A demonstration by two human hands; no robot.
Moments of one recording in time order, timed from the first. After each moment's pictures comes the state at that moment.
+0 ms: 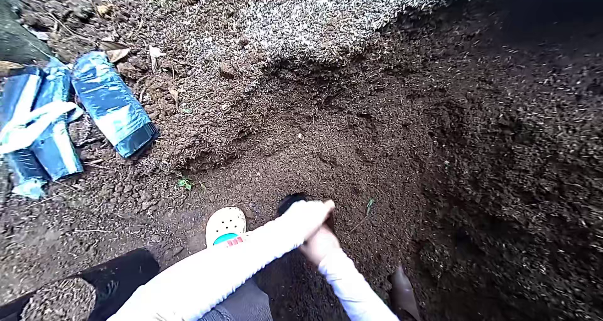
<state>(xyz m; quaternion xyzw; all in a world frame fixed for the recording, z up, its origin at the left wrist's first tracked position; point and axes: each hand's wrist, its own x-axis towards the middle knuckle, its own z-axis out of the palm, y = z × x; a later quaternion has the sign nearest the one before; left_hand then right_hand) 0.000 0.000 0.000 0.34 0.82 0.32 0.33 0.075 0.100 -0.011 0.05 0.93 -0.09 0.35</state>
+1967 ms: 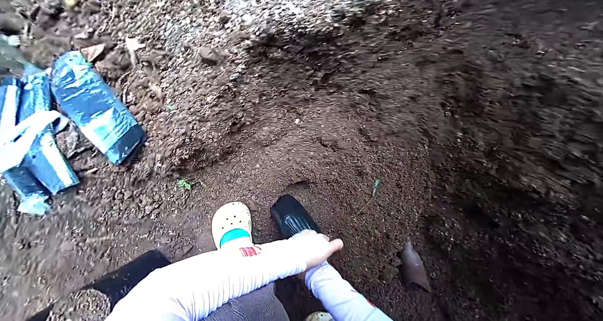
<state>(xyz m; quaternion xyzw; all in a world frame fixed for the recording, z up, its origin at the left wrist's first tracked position) 0.058 0.011 -0.039 0.51 0.69 0.24 0.44 0.188 0.065 0.038 0.18 0.76 -0.17 0.60</state>
